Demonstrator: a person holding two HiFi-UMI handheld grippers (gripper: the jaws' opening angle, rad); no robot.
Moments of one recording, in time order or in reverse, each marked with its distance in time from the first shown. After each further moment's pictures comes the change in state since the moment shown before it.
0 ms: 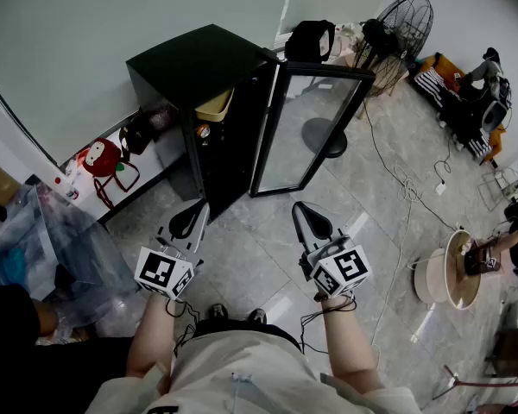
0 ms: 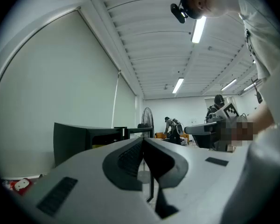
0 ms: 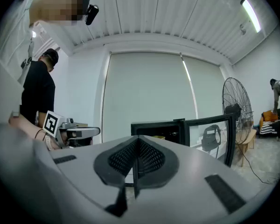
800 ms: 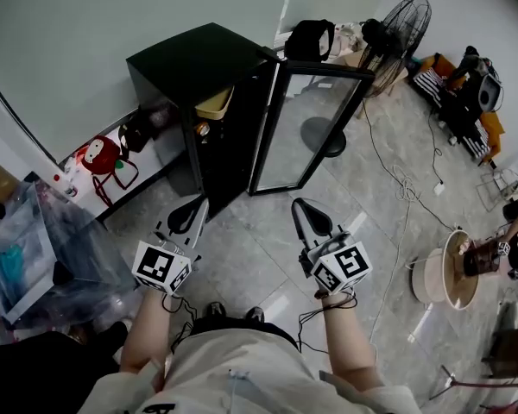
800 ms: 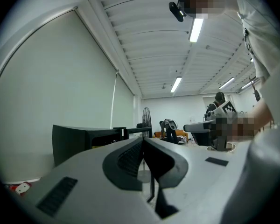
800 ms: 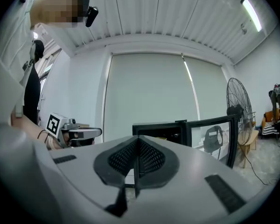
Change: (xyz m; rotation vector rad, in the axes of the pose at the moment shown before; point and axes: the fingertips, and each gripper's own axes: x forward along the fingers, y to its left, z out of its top) left arm 0.001 0.000 0.002 0.017 0.000 -0.021; right arm 0.000 0.003 0.007 -0.004 -0.009 0.024
